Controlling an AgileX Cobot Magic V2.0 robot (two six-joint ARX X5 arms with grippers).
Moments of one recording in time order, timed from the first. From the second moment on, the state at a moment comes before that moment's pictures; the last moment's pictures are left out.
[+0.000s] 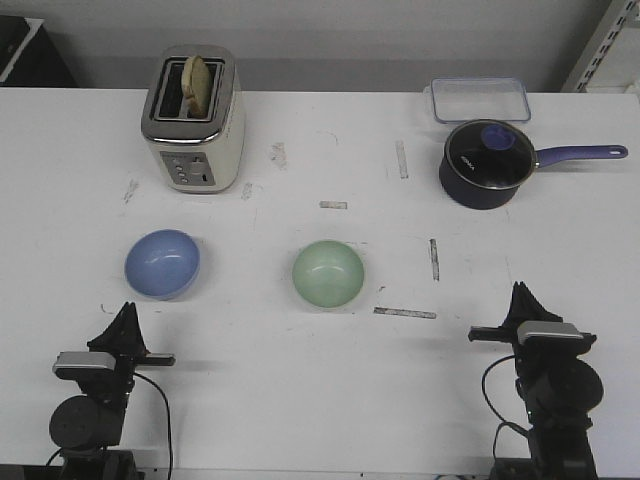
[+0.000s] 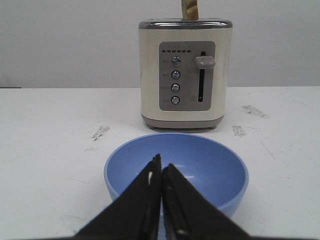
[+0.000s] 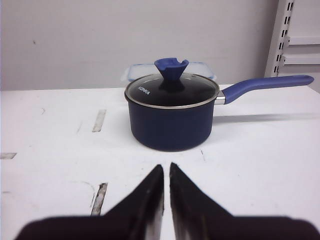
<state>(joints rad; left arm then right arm) -0.04 0.01 0.03 0.15 -0.05 0.01 -0.02 0.42 0.31 0.02 -0.01 0.05</state>
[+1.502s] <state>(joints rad) -0.04 0.01 0.09 0.18 -0.08 0.00 -0.02 0.18 0.31 0.01 -0.01 0.05</state>
